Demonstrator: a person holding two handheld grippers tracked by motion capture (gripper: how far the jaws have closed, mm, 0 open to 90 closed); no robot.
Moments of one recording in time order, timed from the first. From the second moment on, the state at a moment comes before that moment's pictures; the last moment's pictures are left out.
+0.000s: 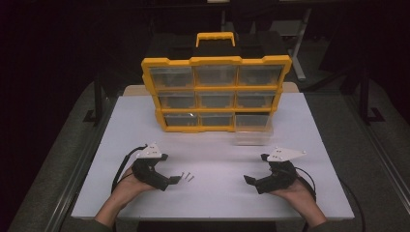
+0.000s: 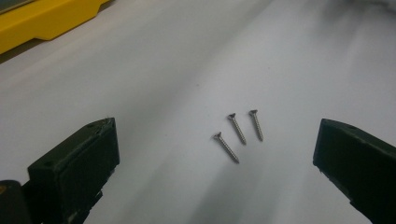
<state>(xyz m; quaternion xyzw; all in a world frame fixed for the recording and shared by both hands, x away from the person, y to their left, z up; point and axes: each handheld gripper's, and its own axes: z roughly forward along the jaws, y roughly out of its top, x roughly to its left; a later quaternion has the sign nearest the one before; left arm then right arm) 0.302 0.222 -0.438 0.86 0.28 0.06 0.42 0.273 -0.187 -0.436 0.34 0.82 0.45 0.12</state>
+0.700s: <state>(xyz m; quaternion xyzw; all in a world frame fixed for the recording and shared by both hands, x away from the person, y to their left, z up) 0.308 0.204 -0.441 0.87 0.28 0.07 0.41 0.273 -0.186 -0.436 0.34 0.82 0.45 0.12</state>
